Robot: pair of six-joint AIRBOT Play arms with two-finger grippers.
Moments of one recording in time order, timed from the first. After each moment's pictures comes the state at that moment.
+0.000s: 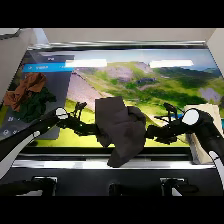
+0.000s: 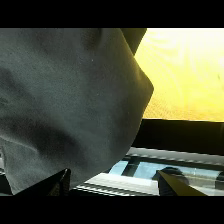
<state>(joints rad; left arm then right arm) -0.36 -1.44 0.92 0.88 -1.01 -1.44 0.06 -1.01 0.82 -1.16 1.33 1.69</state>
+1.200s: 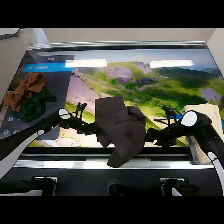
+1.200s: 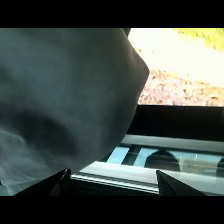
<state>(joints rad) -0.36 -1.50 0.92 0.82 -0.94 -1.44 0.06 -1.01 0.78 -1.15 1.36 1.69</state>
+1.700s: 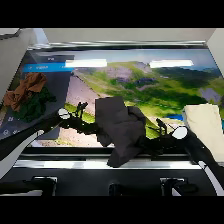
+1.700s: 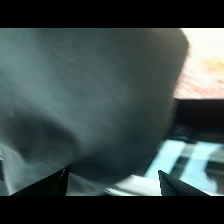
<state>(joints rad) -0.36 -1.49 0.92 0.80 -0.95 -1.39 0.11 -1.02 0.52 -0.87 1.10 1.62</state>
